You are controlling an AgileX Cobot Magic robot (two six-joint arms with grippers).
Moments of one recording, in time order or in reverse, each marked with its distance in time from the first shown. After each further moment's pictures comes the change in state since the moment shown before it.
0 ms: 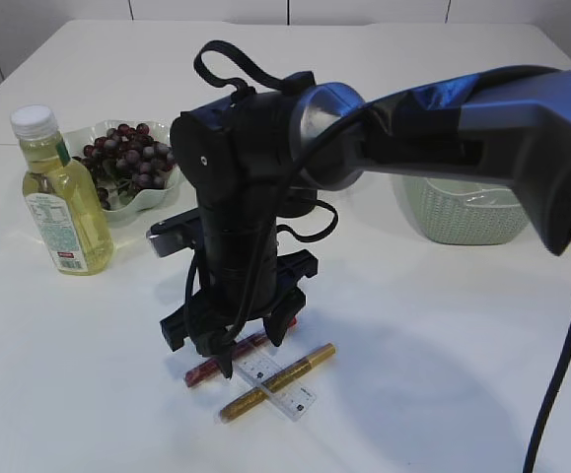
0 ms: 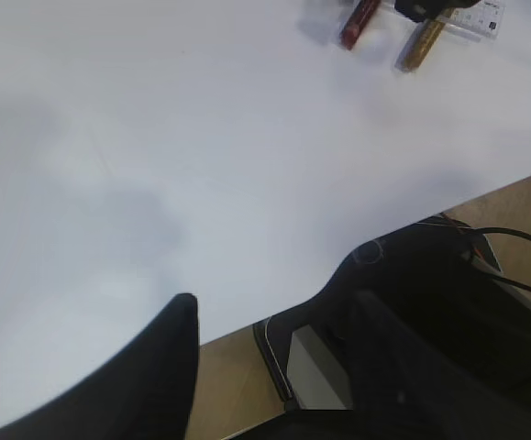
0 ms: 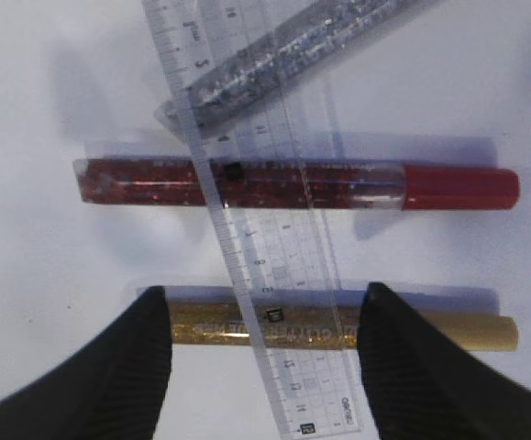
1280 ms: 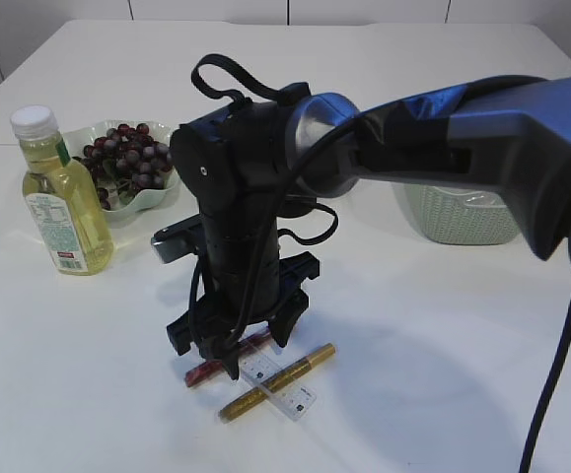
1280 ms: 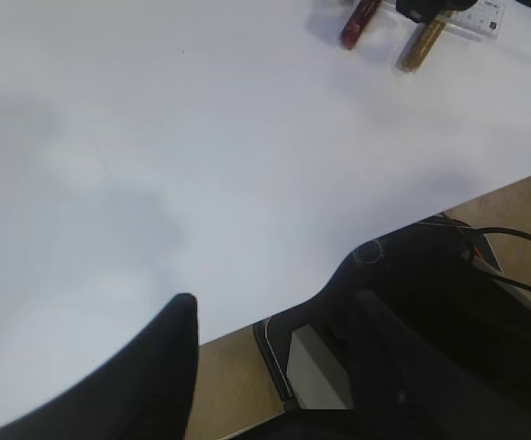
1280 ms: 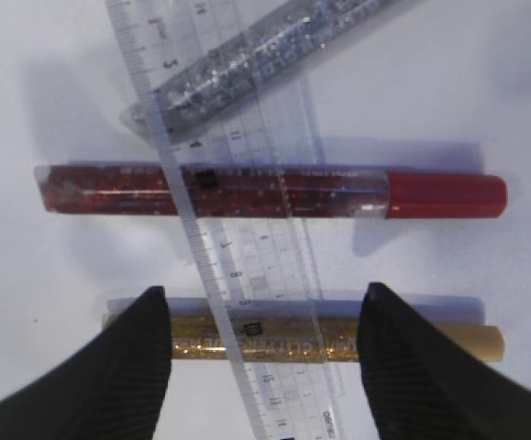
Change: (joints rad) left arm 0.000 0.000 0.000 0.000 0.000 0.000; right arm 0.000 0.019 0.000 -0.032 0.000 0.005
